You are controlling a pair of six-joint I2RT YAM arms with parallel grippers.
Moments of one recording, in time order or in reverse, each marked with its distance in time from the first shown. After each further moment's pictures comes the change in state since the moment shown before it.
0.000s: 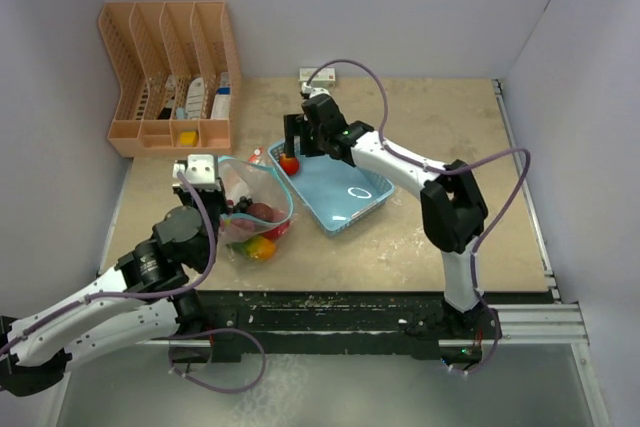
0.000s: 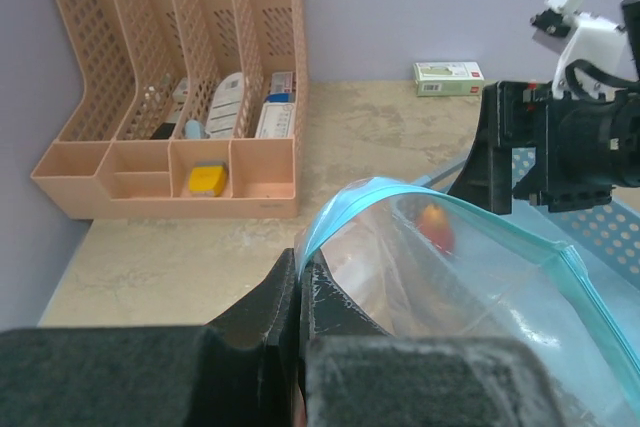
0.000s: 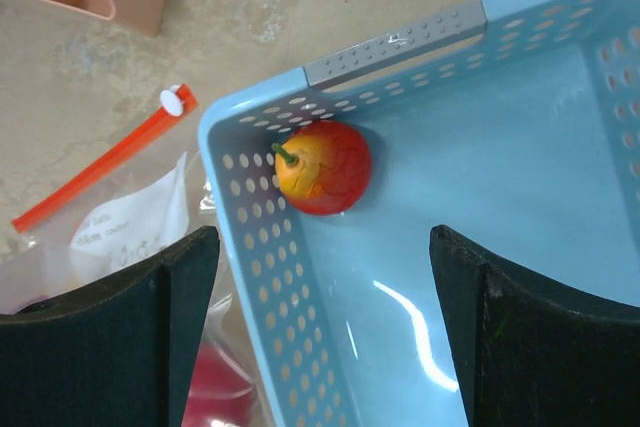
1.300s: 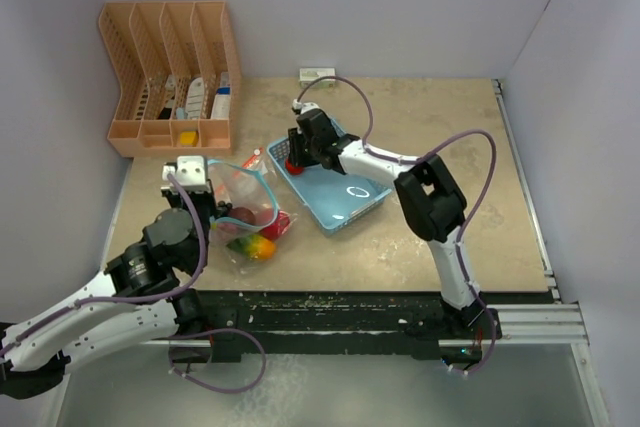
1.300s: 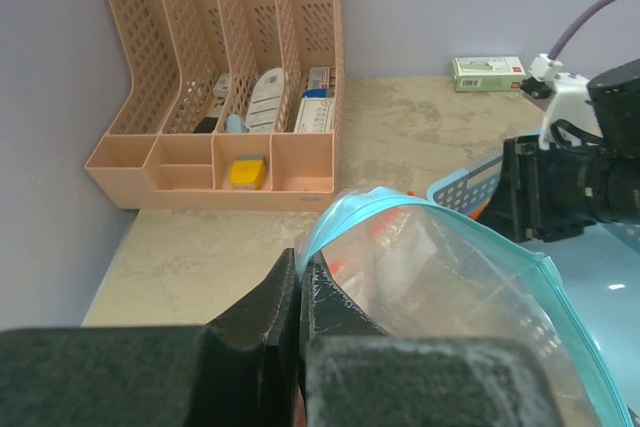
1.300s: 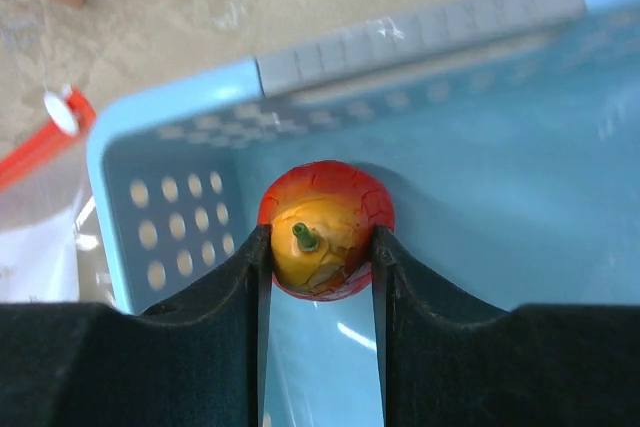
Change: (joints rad) left arm 0.000 -0.051 0.024 -0.091 -0.061 0.029; right arm -0.008 0.237 0.035 0.180 -0.060 -0.085
